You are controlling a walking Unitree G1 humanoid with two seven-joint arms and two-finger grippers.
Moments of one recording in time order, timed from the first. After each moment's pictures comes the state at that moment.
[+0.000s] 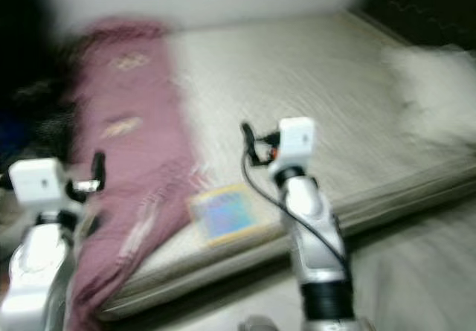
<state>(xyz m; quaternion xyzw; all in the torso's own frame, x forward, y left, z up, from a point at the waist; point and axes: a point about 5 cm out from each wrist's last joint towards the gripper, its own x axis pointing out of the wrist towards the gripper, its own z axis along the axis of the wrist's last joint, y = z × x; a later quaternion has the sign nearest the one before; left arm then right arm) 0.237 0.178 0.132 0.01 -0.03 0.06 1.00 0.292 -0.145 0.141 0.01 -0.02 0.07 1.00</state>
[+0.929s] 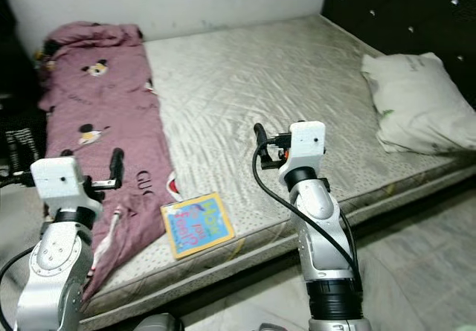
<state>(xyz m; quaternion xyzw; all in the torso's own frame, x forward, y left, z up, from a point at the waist) 0.236 0.176 0.130 0.01 -0.02 0.06 1.00 0.298 -0.142 0.142 0.01 -0.03 0.08 1.00</state>
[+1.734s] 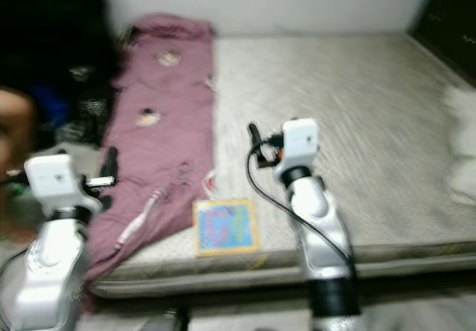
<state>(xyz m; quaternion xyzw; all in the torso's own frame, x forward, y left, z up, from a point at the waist) 0.238 0.173 0.130 0.00 -0.02 0.06 1.00 0.299 -0.138 0.143 -0.02 -0.04 0.09 0.99</state>
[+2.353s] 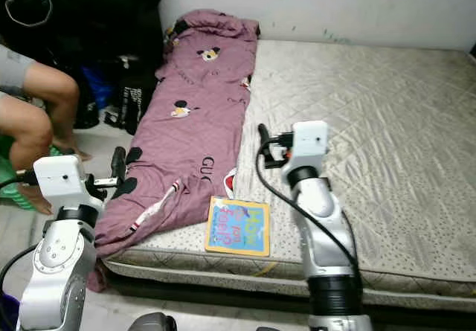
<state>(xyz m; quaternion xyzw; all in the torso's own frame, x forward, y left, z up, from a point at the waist) 0.238 0.174 0.129 0.00 -0.02 0.06 1.00 0.302 -0.140 0.138 0.00 -0.02 0.08 1.00</state>
